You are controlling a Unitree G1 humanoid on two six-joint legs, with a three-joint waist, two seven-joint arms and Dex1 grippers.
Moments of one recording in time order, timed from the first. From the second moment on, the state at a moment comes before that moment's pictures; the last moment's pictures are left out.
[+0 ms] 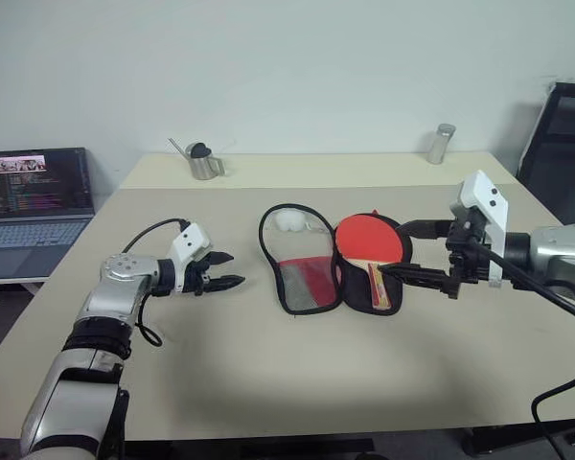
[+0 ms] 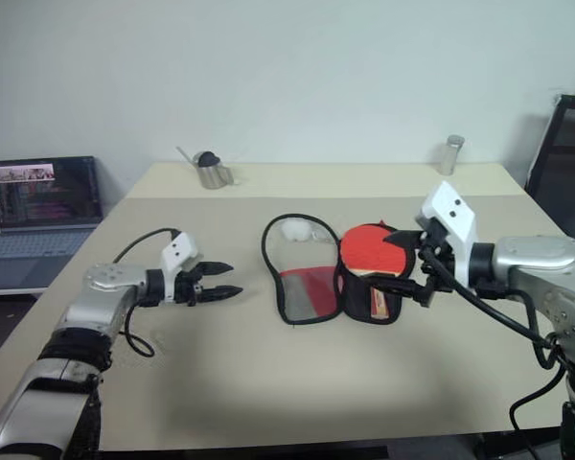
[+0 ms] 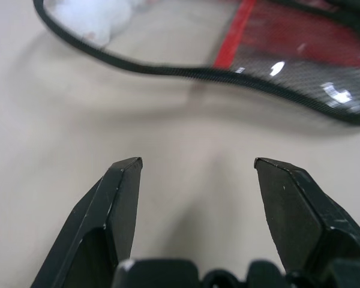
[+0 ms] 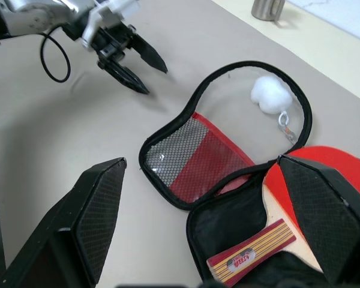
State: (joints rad) left arm -0.80 0.67 -0.08 0.82 -0.11 -0.02 -1.15; right arm -0.67 -0.86 -0.18 -0.56 0.73 1.18 0.81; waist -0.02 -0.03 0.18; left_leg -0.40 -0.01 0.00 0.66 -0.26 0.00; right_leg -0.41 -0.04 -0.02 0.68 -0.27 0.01
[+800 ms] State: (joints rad) left arm -1.12 0.32 -0.11 1.27 0.06 -0.20 -0.92; right arm -0.59 -0.94 -0.21 -0.55 0.74 1.14 0.76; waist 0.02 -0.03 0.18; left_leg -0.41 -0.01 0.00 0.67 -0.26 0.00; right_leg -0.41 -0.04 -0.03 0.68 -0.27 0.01
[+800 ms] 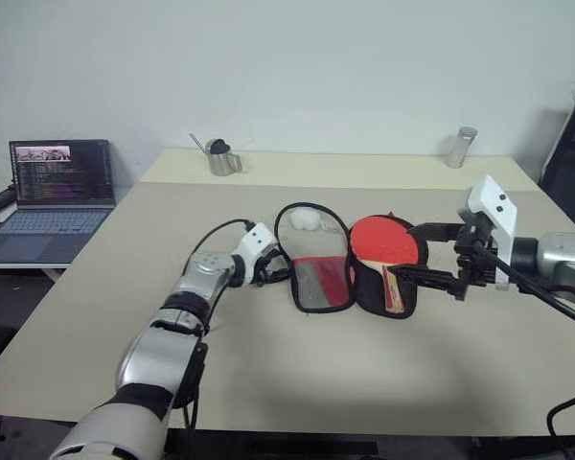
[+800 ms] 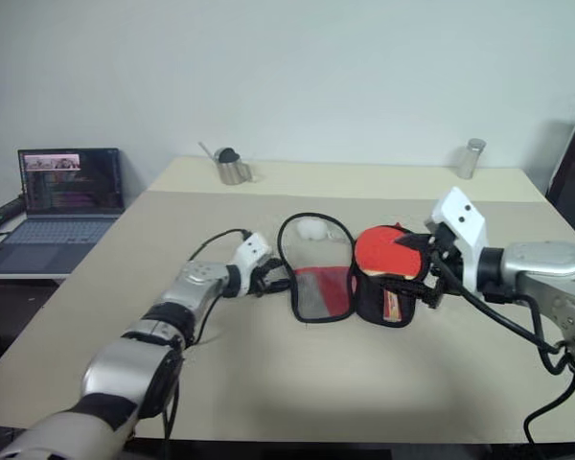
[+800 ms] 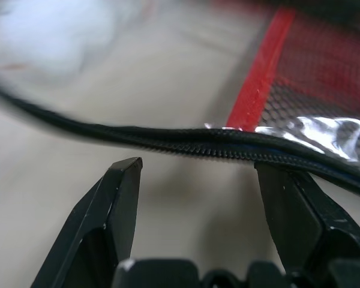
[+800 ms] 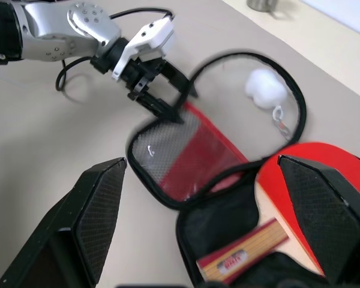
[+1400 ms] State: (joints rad) left arm -1.25 0.03 -0.08 1.31 0.07 -0.22 -0.91; right arm -0.44 -1.00 -0.41 -0.66 0.87 1.24 0.65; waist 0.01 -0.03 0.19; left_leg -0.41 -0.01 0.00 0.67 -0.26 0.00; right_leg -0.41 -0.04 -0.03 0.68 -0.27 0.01
